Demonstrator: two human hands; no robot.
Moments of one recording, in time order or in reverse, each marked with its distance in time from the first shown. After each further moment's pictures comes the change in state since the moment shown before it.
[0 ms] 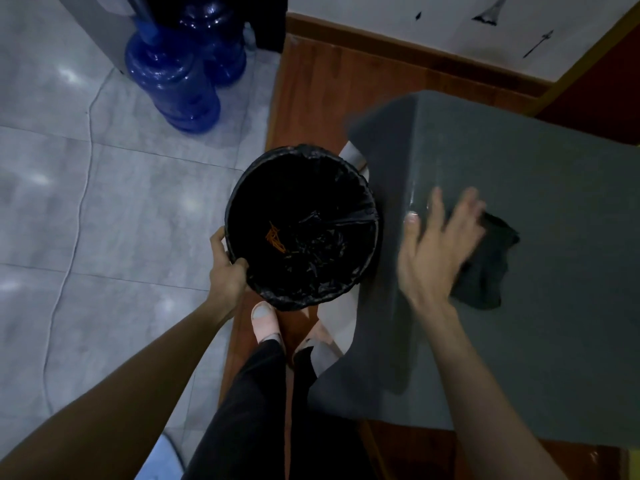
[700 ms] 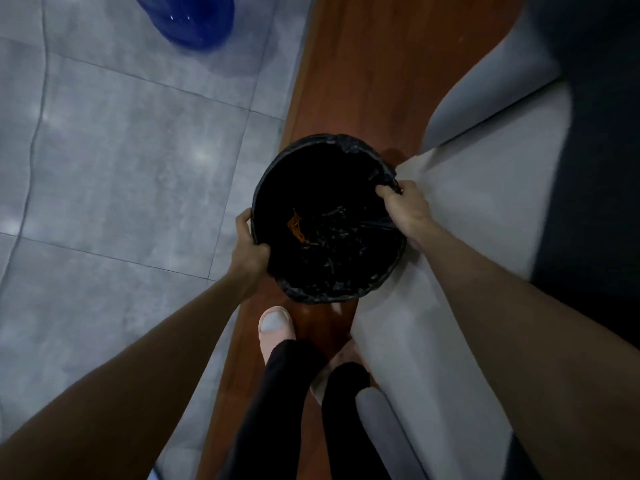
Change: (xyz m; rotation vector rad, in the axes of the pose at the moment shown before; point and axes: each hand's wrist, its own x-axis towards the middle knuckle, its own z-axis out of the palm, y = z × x) left_hand 0.275 -0.188 0.036 0.053 -0.060 -0.214; right_hand 0.108 0.011 0.415 0.253 -0.772 0.394
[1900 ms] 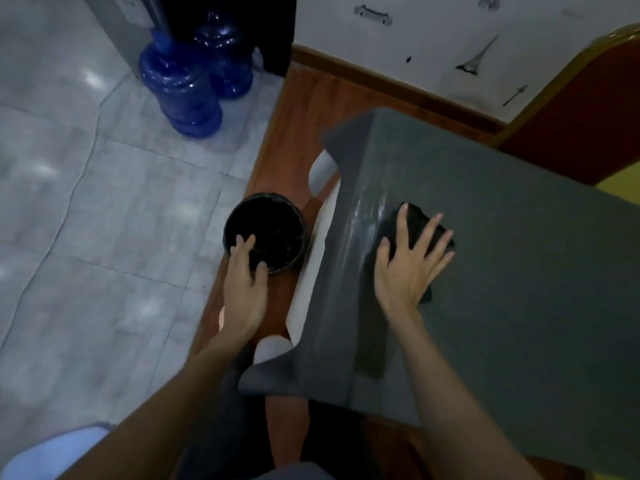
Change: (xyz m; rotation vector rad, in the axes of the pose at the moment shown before) left_hand -0.411 0.102 0.093 0.081 0.282 0.533; right_hand -0.369 0.079 -0.257 -0.410 0.756 -0.352
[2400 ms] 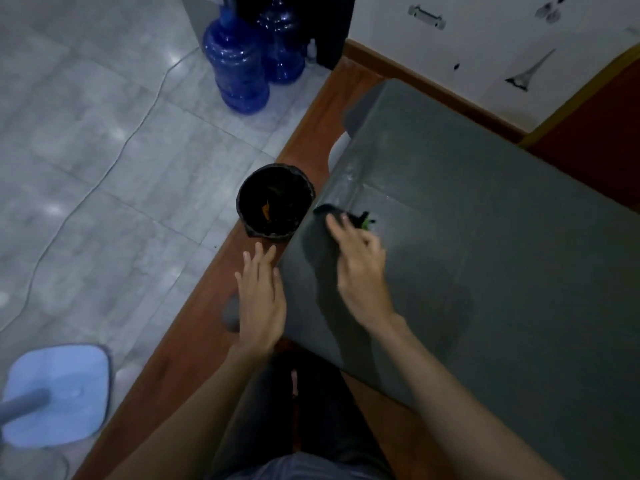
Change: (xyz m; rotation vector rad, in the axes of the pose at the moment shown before) left_hand -0.151 -0.007 0.098 0.202 0.170 -0.020; right_hand -0.064 0.073 -0.029 0.412 -0.181 -0.795
